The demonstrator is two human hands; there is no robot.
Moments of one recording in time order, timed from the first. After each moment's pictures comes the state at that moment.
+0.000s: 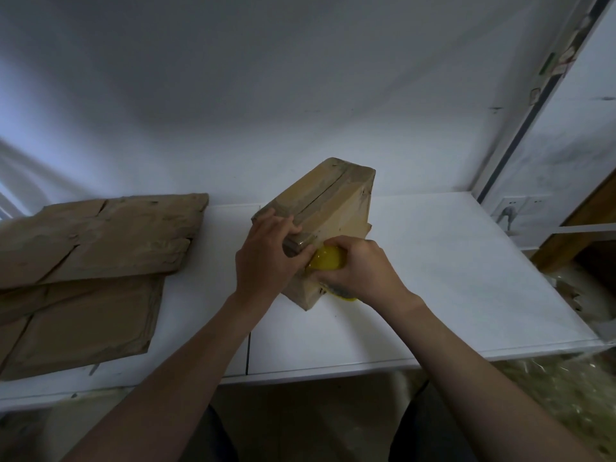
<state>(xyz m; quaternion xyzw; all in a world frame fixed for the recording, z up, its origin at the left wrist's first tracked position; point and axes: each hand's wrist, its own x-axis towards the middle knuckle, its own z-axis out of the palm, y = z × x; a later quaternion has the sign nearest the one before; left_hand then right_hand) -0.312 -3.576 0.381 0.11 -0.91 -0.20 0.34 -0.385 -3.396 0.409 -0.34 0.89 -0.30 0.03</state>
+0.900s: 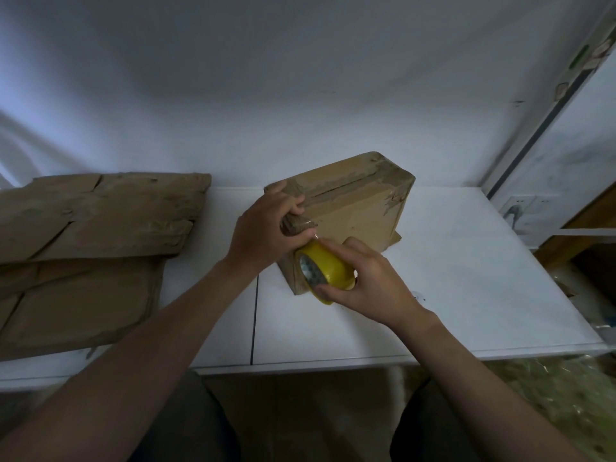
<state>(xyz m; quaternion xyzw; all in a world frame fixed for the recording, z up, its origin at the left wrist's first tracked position) -0.324 -3.625 0.383 0.00 -0.91 -0.26 0.33 -0.371 -3.393 0.378 -0.47 0.82 -0.32 -0.01</state>
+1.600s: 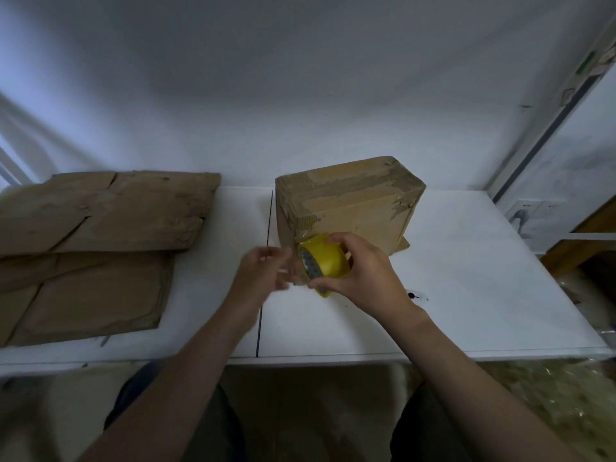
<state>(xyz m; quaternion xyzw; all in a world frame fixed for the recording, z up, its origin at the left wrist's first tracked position) -0.252 -3.578 0.382 0.30 -0.65 -0.69 0.12 -0.361 -3.407 0.383 -0.43 0.82 -0.37 -0.02</state>
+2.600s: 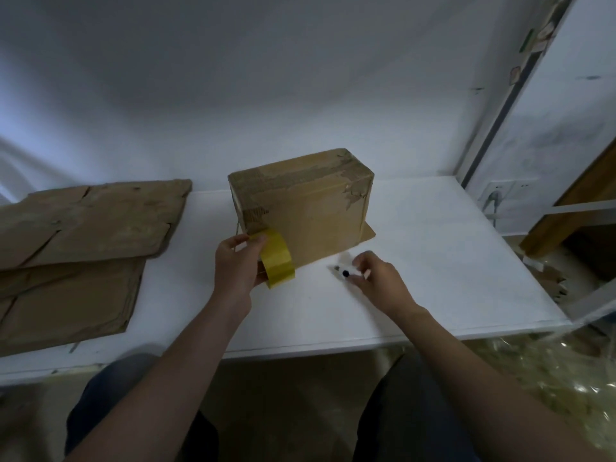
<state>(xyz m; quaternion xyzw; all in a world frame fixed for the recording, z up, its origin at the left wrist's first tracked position) -0.292 -3.520 0.392 0.41 -0.52 -0.72 0.22 -0.430 -3.303 0.310 -0.26 0.90 -0.34 0.10</state>
